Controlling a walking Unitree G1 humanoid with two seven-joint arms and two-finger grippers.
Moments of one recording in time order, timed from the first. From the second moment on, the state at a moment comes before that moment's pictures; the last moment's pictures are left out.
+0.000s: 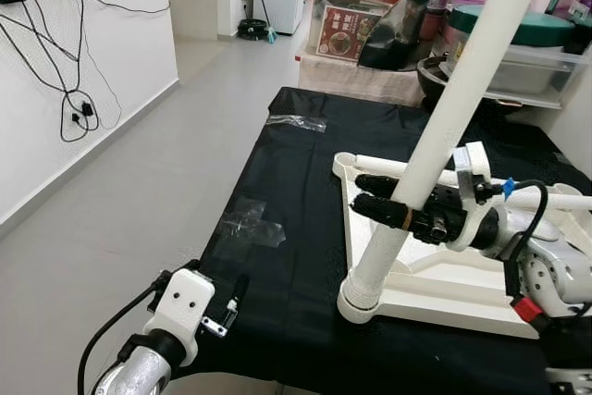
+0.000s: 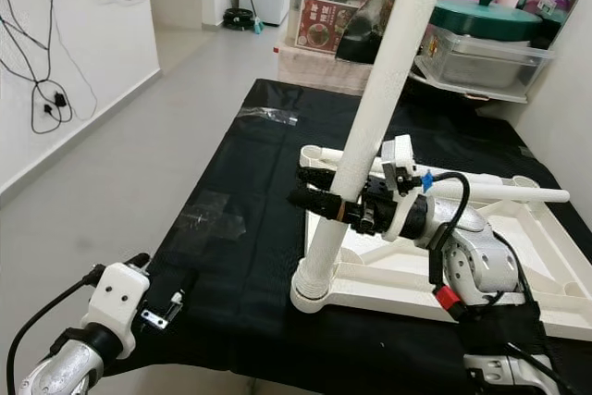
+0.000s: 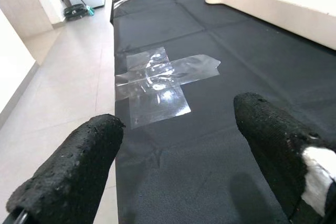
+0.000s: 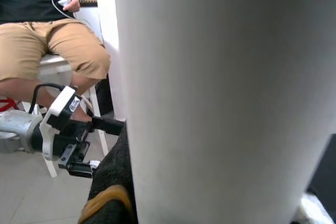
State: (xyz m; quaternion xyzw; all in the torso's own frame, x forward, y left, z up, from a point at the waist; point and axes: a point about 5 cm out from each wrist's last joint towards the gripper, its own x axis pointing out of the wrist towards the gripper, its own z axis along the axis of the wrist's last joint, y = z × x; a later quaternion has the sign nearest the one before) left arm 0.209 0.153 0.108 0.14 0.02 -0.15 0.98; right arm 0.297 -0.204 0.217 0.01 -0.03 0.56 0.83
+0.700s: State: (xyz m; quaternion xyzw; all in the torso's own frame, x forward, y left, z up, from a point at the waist) left arm 0.213 0.153 0.111 0.14 0.02 -0.15 0.98; right arm 0.303 -0.184 0.201 0.00 -0.04 0.48 0.87
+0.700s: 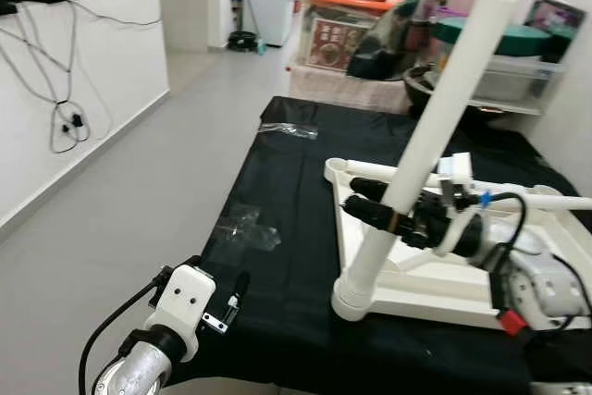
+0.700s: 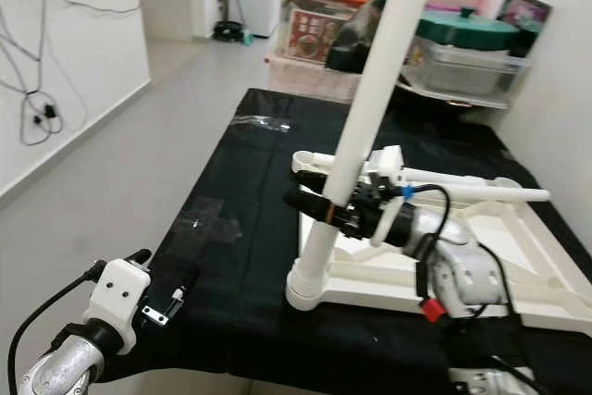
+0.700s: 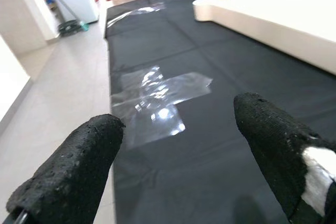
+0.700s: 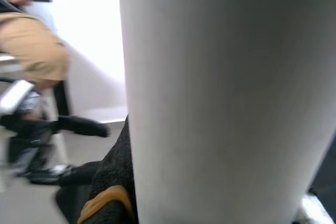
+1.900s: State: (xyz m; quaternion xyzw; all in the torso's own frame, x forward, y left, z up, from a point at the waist) left arm 0.214 0.147 0.100 0.14 0.03 -0.16 0.98; right arm 0.342 -0.146 0.198 0.01 0.03 0.21 0.98
